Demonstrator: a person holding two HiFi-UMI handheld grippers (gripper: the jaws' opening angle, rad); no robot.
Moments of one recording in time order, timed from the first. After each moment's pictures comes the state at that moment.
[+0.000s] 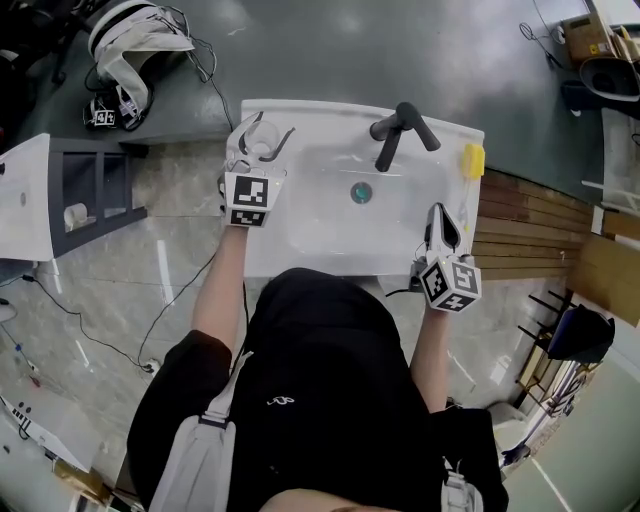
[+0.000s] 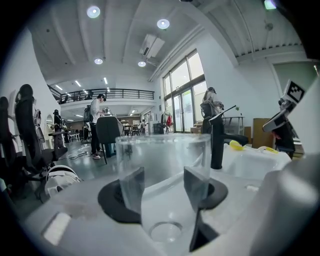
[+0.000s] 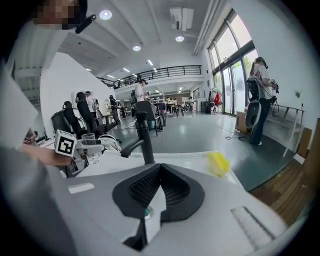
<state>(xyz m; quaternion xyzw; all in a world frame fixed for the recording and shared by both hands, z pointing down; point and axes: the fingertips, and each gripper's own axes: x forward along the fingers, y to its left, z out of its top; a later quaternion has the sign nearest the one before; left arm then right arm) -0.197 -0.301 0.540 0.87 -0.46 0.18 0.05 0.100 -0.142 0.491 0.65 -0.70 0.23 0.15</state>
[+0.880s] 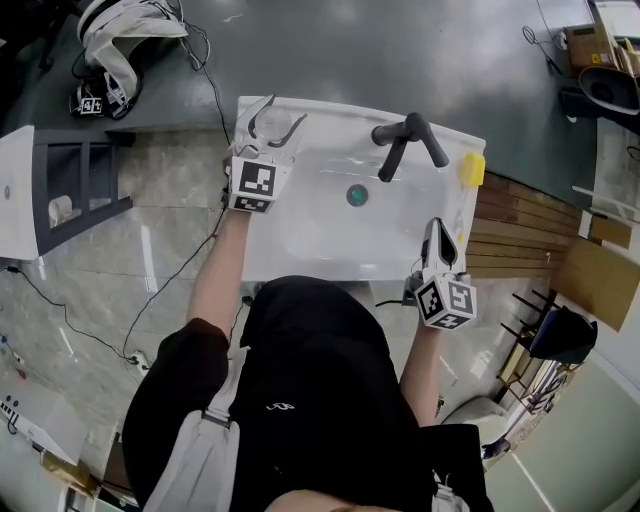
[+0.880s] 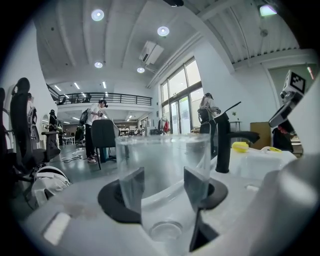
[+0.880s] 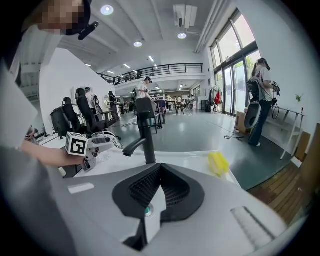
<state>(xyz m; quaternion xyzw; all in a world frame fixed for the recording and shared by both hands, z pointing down) -0.176 -0.335 0.555 0.89 -0.44 0.14 0.03 0.093 -0.139 0.489 0.65 -0.70 0.23 0.17</state>
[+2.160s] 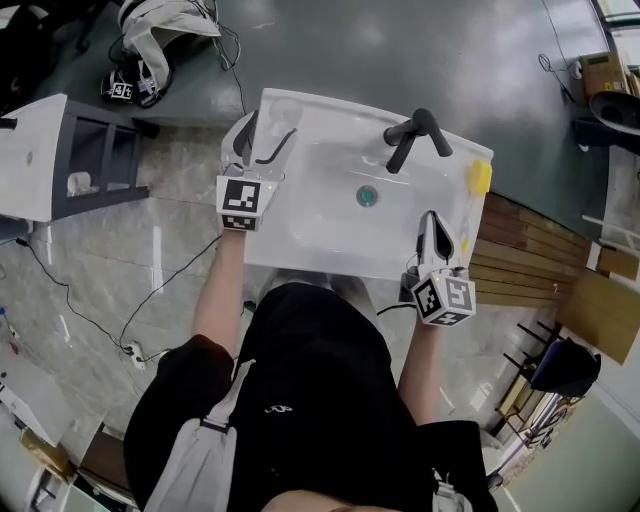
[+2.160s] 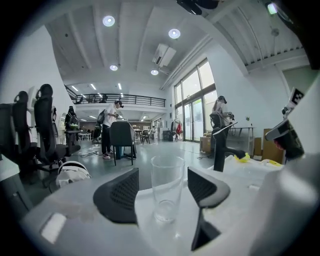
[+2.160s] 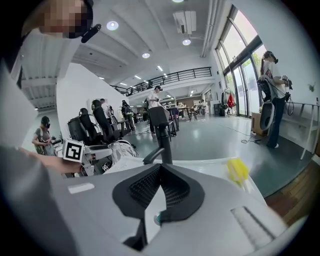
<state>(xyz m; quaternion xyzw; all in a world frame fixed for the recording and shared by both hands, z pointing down) -0.234 -0.271 0.516 0.85 -0.51 0.12 0.06 0.057 -0.139 0.470 0.60 -0.76 0.21 0.12</state>
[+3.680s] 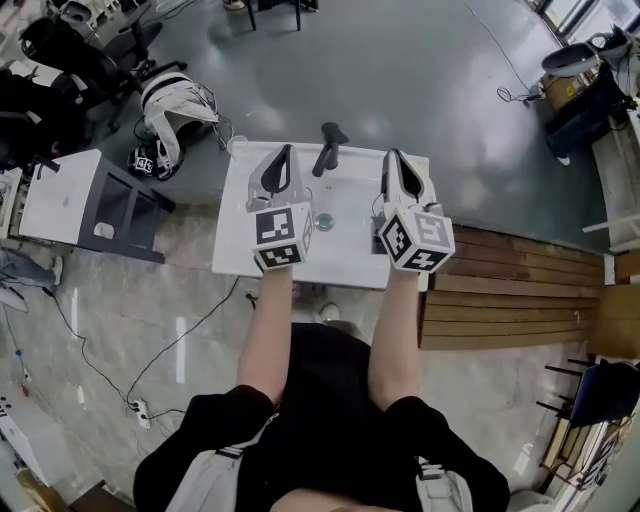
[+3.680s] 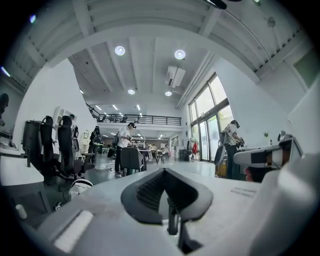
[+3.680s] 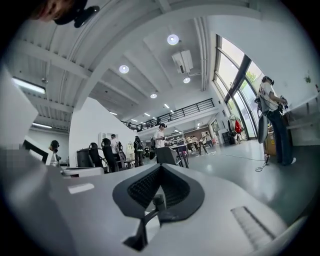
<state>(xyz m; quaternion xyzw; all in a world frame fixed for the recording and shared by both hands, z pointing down) -0.058 -0.164 0.309 0.79 -0.62 0.01 0.01 0.121 -0.155 0.297 0.58 -0.81 0.09 -0.07</state>
